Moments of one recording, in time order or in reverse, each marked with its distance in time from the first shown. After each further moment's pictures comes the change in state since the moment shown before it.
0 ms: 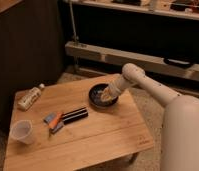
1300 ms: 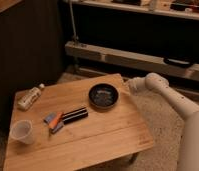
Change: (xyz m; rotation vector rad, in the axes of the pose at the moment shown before) arm 0.128 -0.053 -0.082 0.501 0.101 0.381
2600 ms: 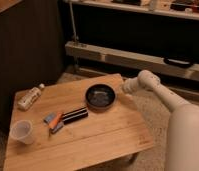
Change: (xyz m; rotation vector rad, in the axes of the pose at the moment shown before) arm -0.023 0.039 0.032 -0.205 -0.039 -0.076
